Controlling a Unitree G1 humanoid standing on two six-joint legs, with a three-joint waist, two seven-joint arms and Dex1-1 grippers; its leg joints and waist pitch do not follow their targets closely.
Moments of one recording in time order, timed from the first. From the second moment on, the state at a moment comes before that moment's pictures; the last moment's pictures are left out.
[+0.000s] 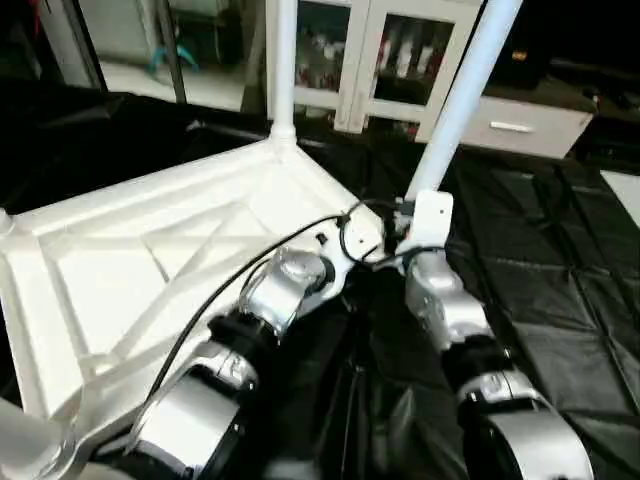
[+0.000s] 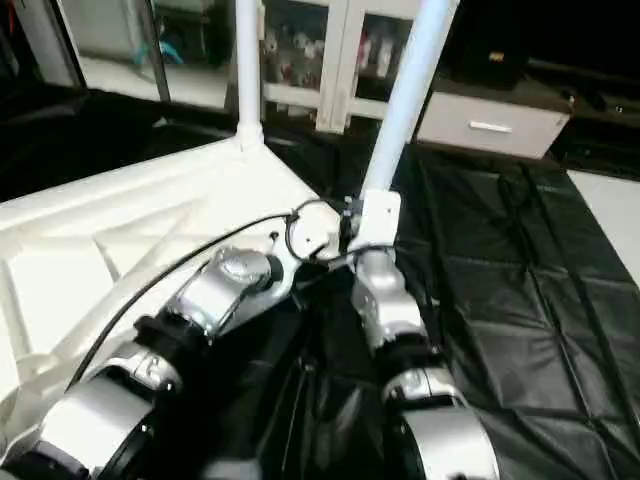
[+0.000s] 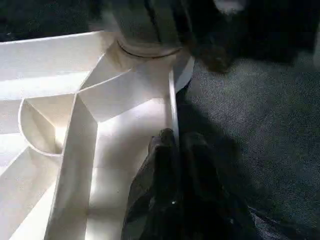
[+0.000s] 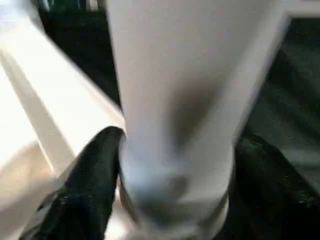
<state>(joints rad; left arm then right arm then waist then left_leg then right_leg) -0.80 0.01 -0.30 0.80 0.16 0.30 -0.60 -0.61 0.00 -0.06 0.71 0.15 0.15 -0.13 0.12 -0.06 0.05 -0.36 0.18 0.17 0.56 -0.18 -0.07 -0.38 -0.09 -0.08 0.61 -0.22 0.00</state>
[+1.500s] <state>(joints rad) -0.59 0.39 -0.44 0.41 0.05 0.17 -1.34 -0.25 -0.64 0.23 0.02 0.31 0.37 1.04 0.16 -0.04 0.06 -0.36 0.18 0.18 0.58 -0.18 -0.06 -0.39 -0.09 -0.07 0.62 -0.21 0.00</state>
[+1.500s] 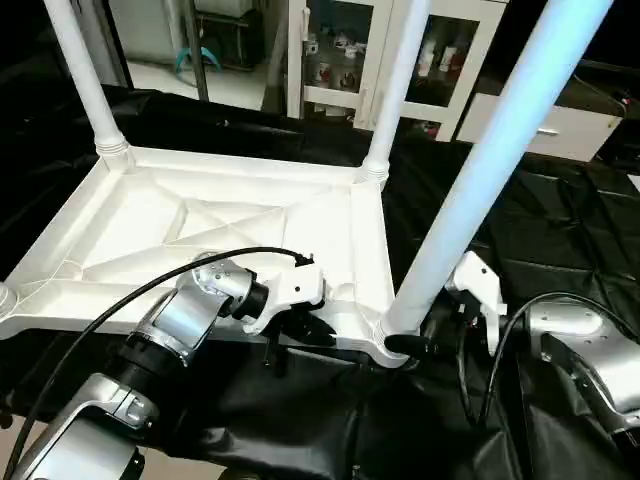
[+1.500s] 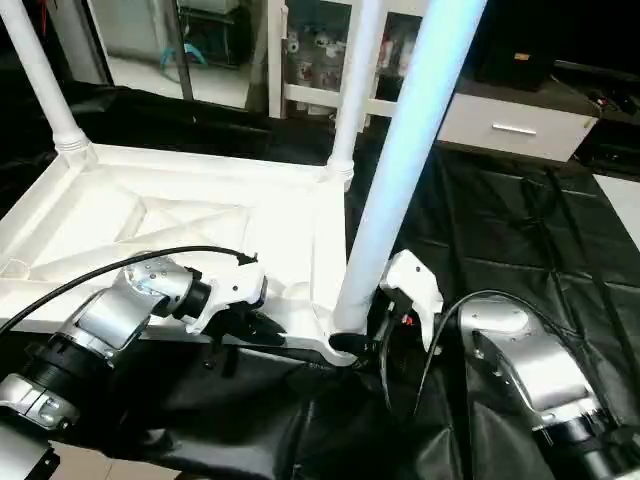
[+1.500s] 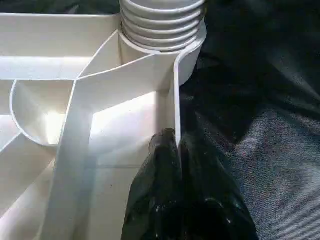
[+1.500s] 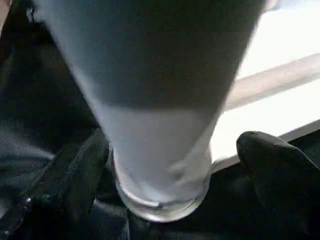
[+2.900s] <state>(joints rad) -0.63 0.30 -0.39 0.53 0.11 0.22 -1.13 -0.25 -0.37 0.13 0.16 0.26 0.39 0.70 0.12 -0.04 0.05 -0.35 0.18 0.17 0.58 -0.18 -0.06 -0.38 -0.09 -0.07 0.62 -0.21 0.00</state>
